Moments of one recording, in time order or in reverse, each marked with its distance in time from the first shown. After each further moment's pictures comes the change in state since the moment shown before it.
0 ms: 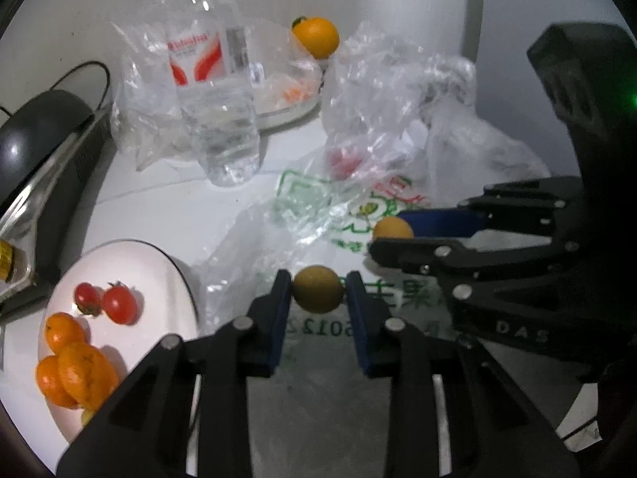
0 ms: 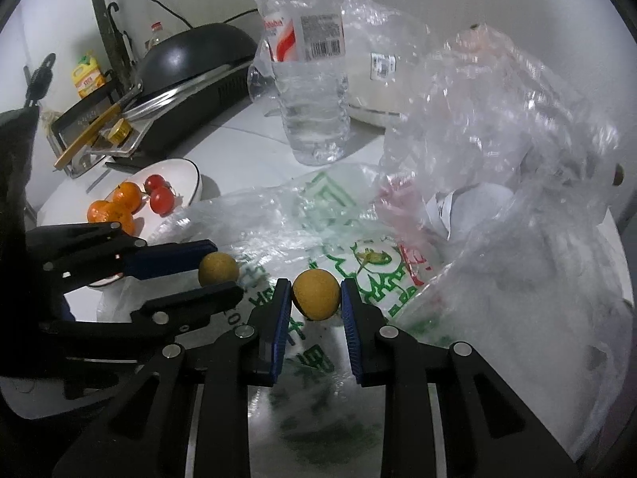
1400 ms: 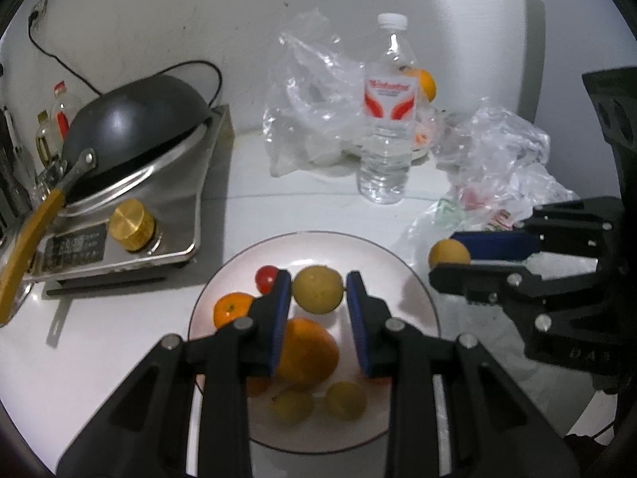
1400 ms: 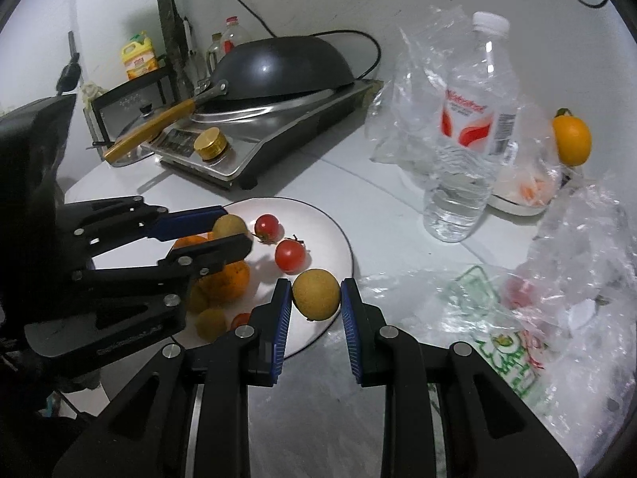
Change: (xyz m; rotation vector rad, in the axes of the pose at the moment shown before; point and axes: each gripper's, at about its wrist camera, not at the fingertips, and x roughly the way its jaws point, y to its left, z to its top) left arm -0.060 0.130 -0.034 -0.130 -0.113 0.136; right arm 0.009 0.129 0.040 -0.156 -0.048 0.069
